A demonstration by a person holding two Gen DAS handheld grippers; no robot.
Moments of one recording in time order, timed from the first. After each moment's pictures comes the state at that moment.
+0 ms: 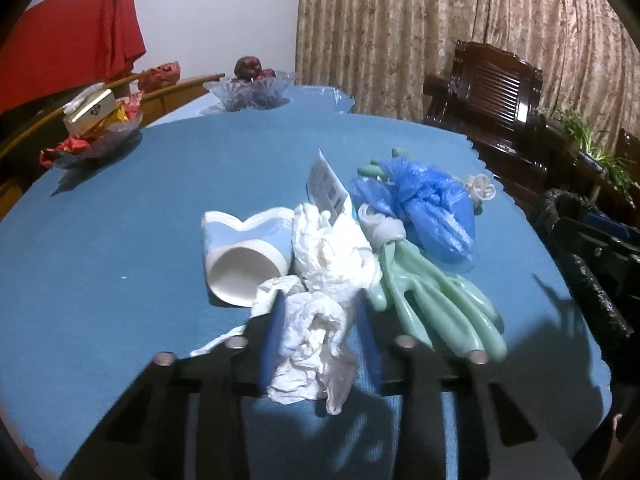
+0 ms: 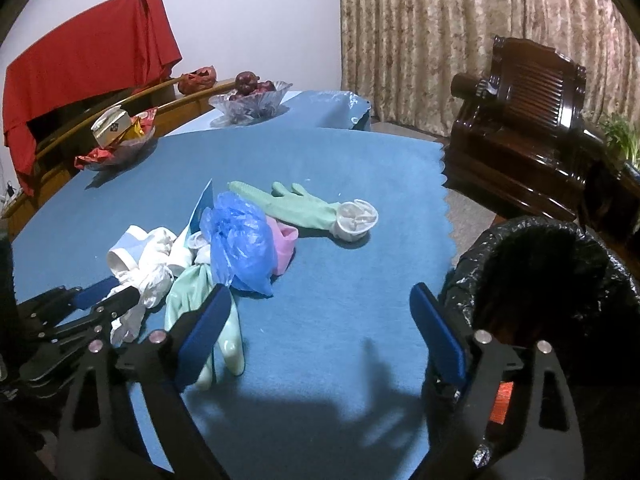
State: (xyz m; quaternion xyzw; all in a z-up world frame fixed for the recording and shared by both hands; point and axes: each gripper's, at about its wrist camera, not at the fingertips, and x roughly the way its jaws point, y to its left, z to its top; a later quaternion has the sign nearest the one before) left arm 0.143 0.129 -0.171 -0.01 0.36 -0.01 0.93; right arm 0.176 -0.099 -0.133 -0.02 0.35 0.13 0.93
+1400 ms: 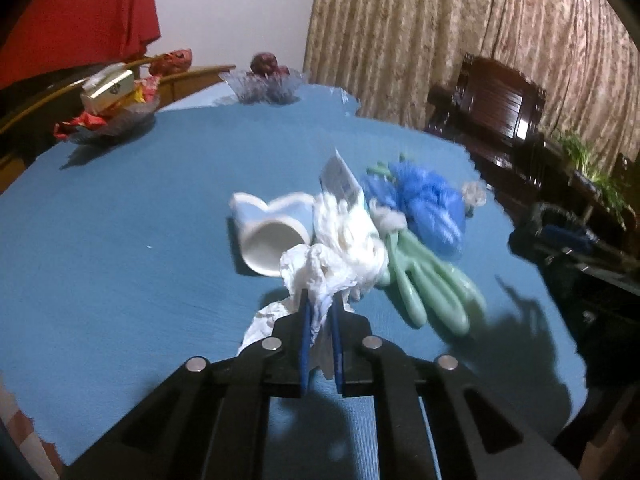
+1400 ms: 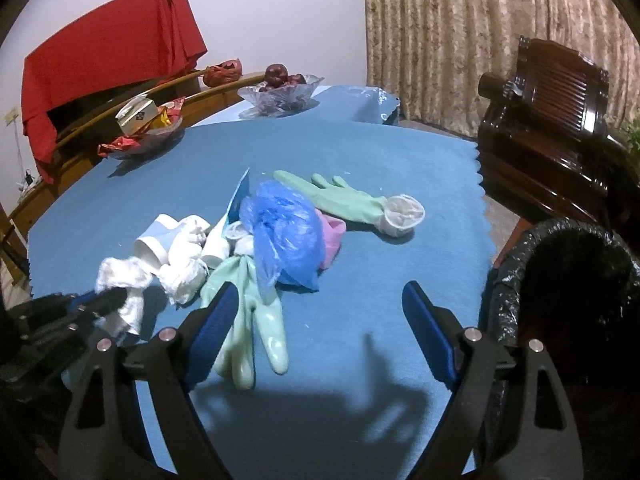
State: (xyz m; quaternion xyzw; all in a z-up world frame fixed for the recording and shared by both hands) left arm 0.104 0.156 -0.151 -0.06 0.35 -0.01 0.93; right arm 0.169 -0.074 -0.135 -0.02 0.35 0.17 0.92
